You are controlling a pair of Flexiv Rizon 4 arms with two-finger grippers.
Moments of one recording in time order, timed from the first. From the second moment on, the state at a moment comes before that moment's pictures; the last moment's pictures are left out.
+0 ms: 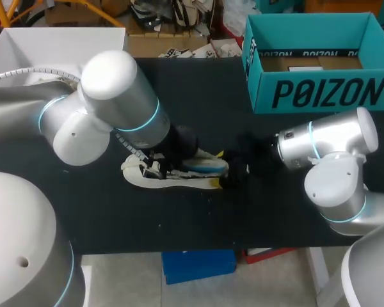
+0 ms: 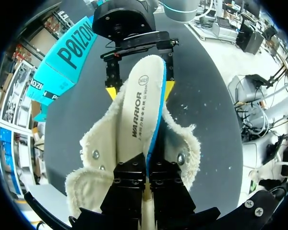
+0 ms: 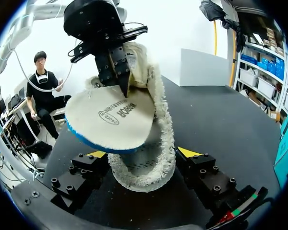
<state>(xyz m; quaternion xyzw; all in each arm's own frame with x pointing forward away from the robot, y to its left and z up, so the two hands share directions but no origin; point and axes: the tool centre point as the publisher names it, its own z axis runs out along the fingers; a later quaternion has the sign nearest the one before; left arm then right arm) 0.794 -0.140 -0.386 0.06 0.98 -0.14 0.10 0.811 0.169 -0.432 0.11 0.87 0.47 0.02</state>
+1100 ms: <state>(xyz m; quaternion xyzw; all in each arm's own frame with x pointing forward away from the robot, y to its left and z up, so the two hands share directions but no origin) 0.799 -0.171 -0.397 0.14 0.97 -0.12 0.15 0.811 0.169 -0.432 0.11 0.87 0.47 0.02</state>
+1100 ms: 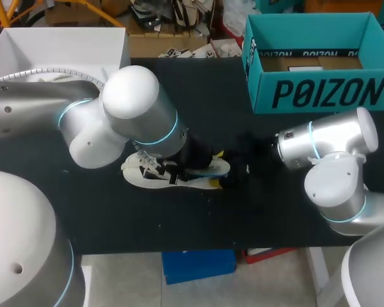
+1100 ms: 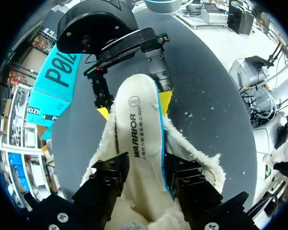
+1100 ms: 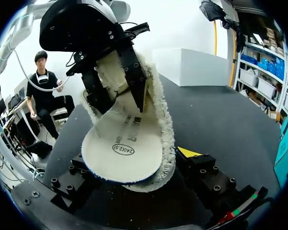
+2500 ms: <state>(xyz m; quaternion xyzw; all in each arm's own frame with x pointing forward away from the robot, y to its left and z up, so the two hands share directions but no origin) 0.809 -0.222 -0.389 0.18 0.96 -0.15 0.17 0.812 0.169 -0.432 0.11 0.87 0.47 0.02</state>
